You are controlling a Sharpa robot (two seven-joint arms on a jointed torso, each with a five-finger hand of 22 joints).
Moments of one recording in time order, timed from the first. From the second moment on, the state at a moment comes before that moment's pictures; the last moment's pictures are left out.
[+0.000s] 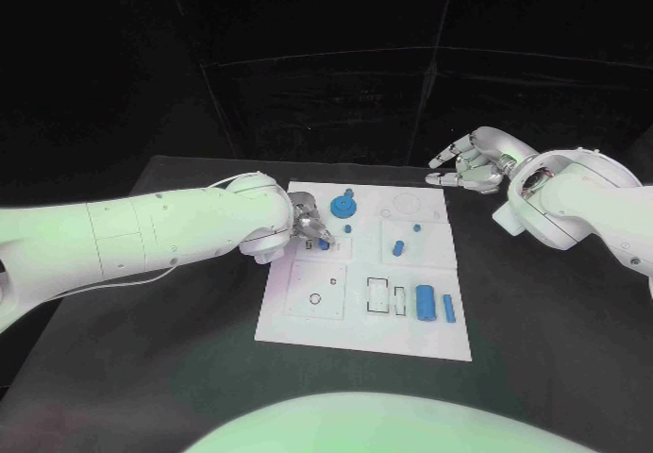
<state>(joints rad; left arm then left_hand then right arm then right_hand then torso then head) 1.27 -0.69 -0.17 1.43 -0.99 -0.07 -0.61 1.03 -0.05 0.55 -0.02 0.09 0.97 0.03 0.58 0.62 1.33 -0.04 1.11 1.09 1.47 -0.09 1.57 1.31 0.05 1.46 0.02 1.43 1.31 1.28 -0.80 -0.01 1.45 -1.09 -0.29 -0.17 1.44 -0.05 -0.04 0.24 0.35 0.89 0.16 0.17 0.07 1.29 0.07 1.20 1.21 1.46 0.00 1.45 1.31 0.06 1.40 0.09 1.37 1.17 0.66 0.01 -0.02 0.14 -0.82</state>
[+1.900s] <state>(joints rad) 1.37 -0.67 -0.04 1.25 -0.92 0.11 -0.57 1.07 -0.01 0.02 0.19 0.05 0.92 0.08 0.45 0.48 1.23 0.01 0.97 0.92 1.47 -0.06 1.57 1.31 0.05 1.47 0.04 1.39 1.31 1.28 -0.79 -0.01 1.41 -1.08 -0.29 -0.16 1.43 -0.04 -0.05 0.25 0.36 0.89 0.16 0.17 0.07 1.29 0.07 1.19 1.20 1.46 0.00 1.44 1.31 0.08 1.39 0.09 1.35 1.14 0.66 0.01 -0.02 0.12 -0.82</state>
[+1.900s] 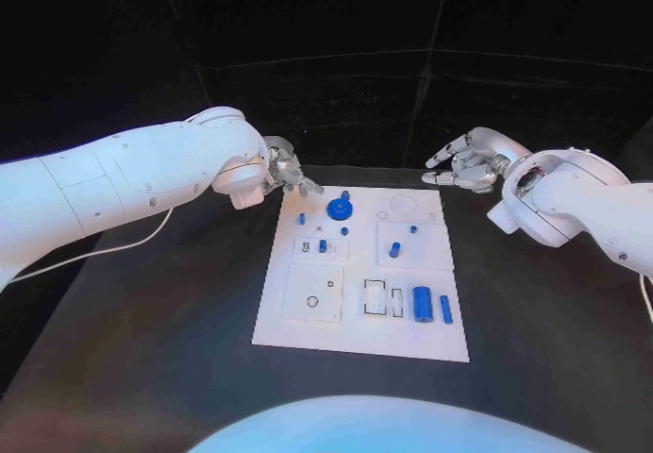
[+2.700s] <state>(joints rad) 1.35 -0.52 -0.09 0.99 -1.01 0.25 -0.58 1.06 0.01 -0.05 0.23 0.05 0.97 0.07 0.46 0.48 1.25 -0.01 1.00 0.95 1.47 -0.06 1.57 1.31 0.05 1.47 0.04 1.40 1.31 1.28 -0.78 -0.01 1.41 -1.08 -0.29 -0.16 1.43 -0.04 -0.05 0.25 0.36 0.89 0.16 0.17 0.07 1.29 0.07 1.19 1.20 1.46 0.00 1.44 1.31 0.08 1.39 0.09 1.35 1.14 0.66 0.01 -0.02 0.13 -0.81</state>
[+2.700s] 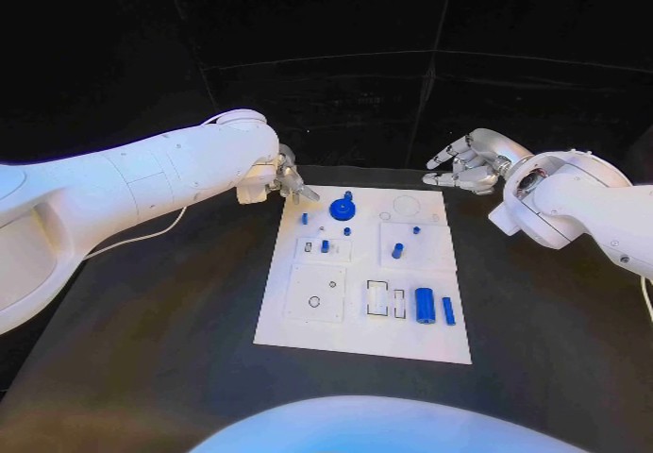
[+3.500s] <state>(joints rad) 1.33 -0.50 -0.10 0.96 -1.03 0.33 -0.58 1.10 0.03 -0.06 0.22 0.06 0.97 0.07 0.47 0.49 1.25 -0.01 1.01 0.95 1.46 -0.07 1.57 1.31 0.05 1.47 0.04 1.40 1.31 1.28 -0.77 -0.01 1.41 -1.08 -0.29 -0.15 1.43 -0.04 -0.05 0.25 0.39 0.89 0.16 0.17 0.07 1.29 0.07 1.19 1.20 1.46 0.00 1.44 1.31 0.08 1.39 0.09 1.35 1.14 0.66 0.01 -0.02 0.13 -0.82</state>
